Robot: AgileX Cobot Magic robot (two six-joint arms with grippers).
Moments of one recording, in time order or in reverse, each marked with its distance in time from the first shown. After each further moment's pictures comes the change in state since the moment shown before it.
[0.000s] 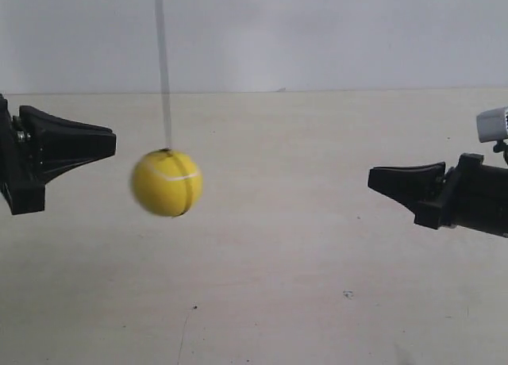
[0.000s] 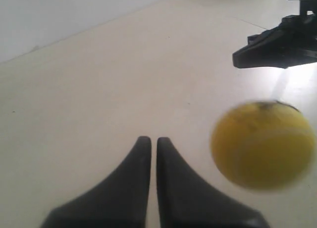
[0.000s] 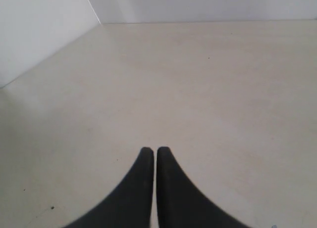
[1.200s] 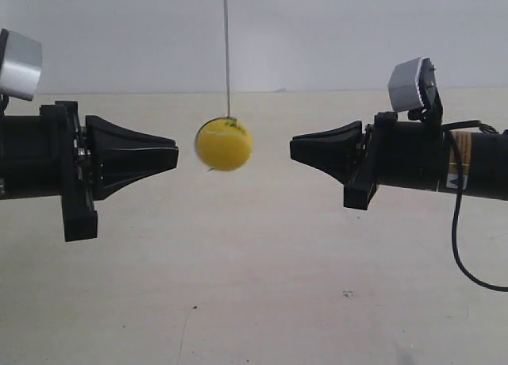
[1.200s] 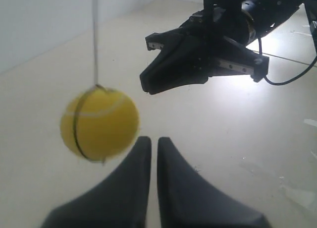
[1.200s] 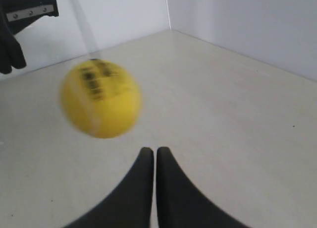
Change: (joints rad) left arm -0.199 0.097 0.000 -0.173 -0.038 0.209; right arm 0.268 0.016 -0.227 -0.026 0.026 -0.034
